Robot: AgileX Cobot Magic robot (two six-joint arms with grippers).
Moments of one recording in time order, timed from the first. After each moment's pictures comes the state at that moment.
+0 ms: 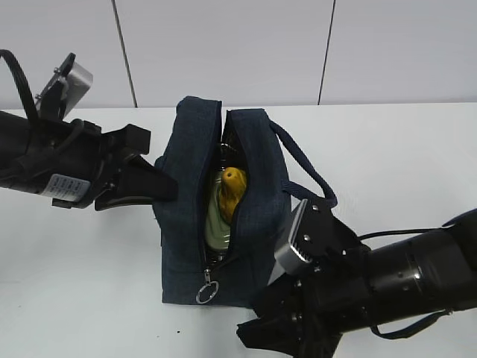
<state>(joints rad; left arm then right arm) -0.33 1.47 -0.80 -1.24 0.69 0.75 0.45 1.68 -0.56 1.79 0.72 -2.21</state>
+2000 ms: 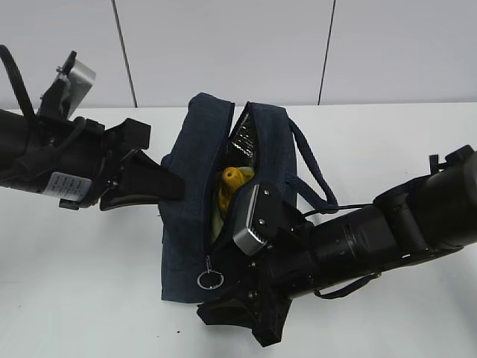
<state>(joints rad) -0.33 1.47 -0.80 -1.29 0.75 0.78 0.45 1.93 -0.79 1.79 0.83 -2.39</state>
